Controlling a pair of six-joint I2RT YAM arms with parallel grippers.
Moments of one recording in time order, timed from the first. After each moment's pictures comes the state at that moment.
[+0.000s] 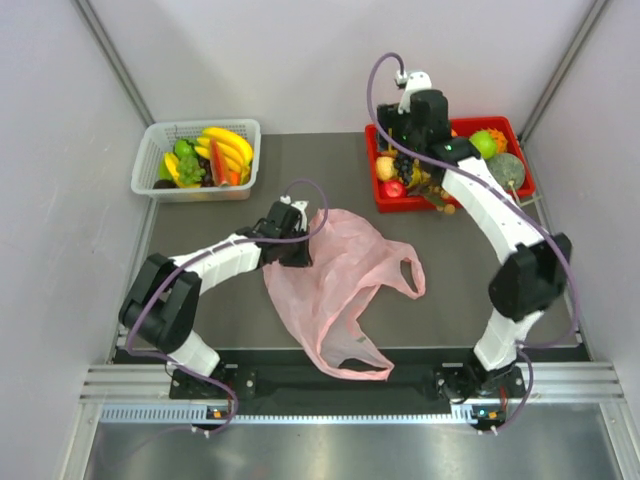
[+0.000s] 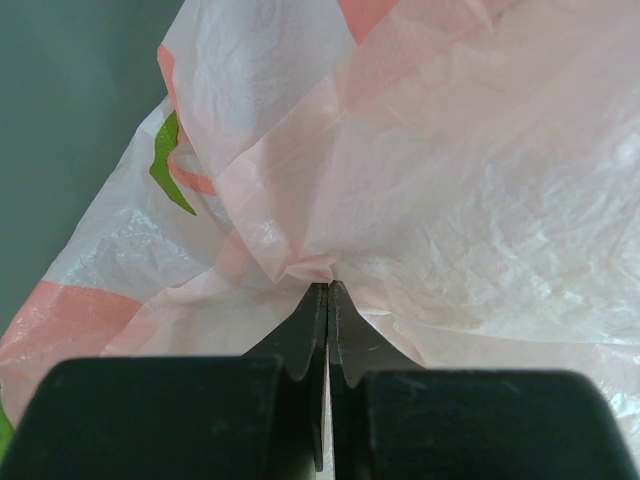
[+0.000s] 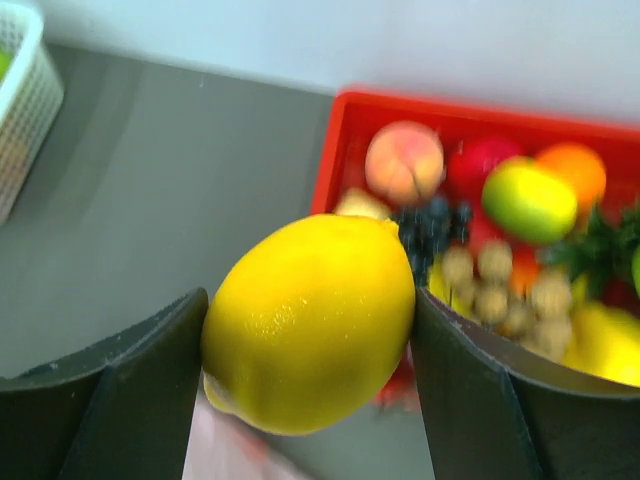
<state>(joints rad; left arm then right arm) -0.54 1.58 0.92 -0.24 0.14 -0.43 0.41 1.66 1.63 -0.35 0.13 0.07</state>
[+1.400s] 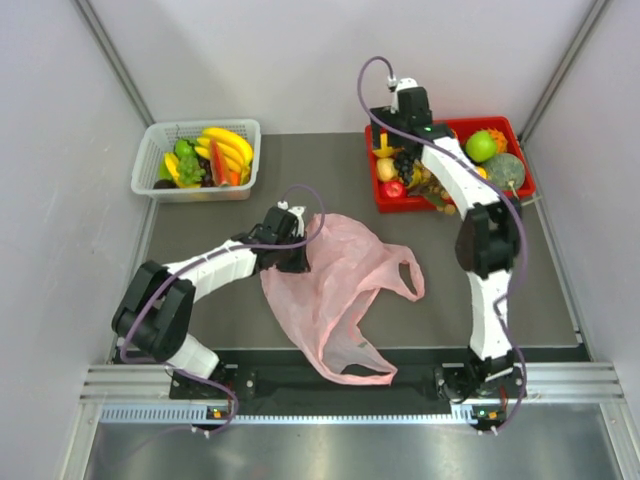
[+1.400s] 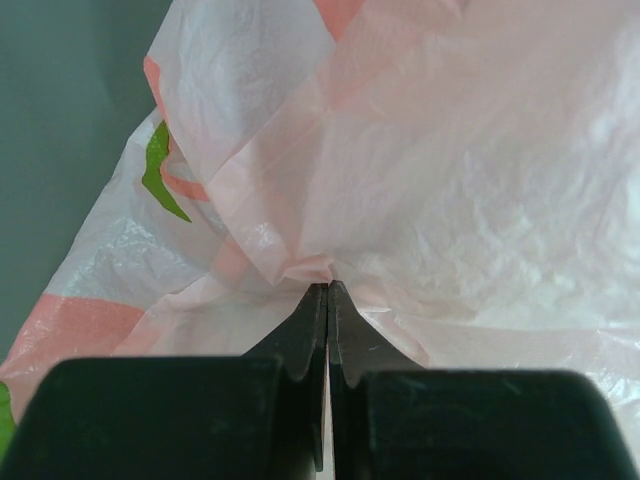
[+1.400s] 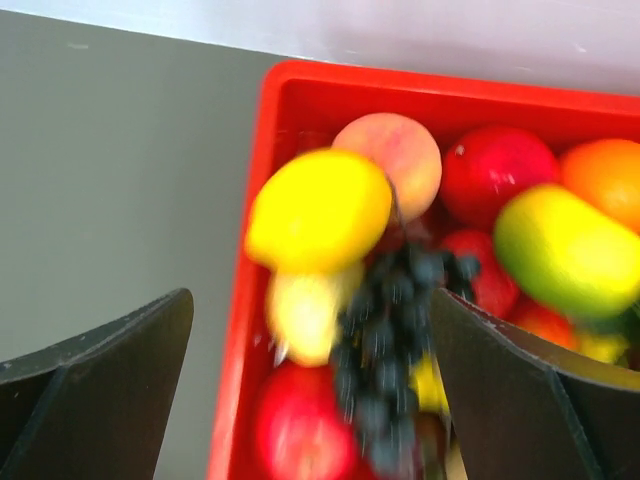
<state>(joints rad) -0.54 1.54 0.85 -0.24 0.16 -0.43 0.32 2.26 2.17 -0.47 0.13 0.05</state>
